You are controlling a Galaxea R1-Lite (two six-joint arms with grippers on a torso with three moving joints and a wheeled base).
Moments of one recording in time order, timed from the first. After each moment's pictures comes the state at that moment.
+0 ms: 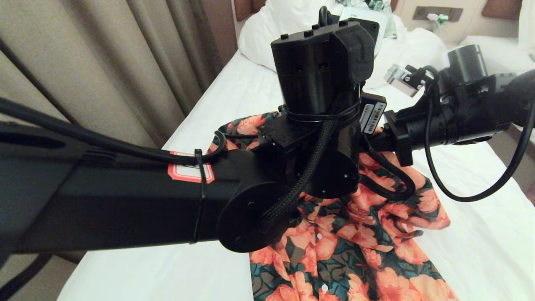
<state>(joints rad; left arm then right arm) -1.08 2.00 -1.57 -0.66 0.74 0.36 0.29 1.83 -1.65 0.39 0.92 -0.54</state>
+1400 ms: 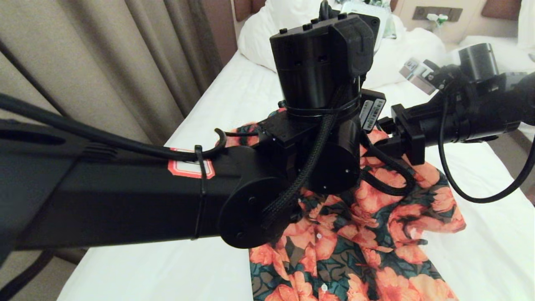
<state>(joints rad) -1.09 2.00 -1.59 -0.66 0.75 0.38 0.25 1.83 -1.64 0.38 1.02 -0.66</state>
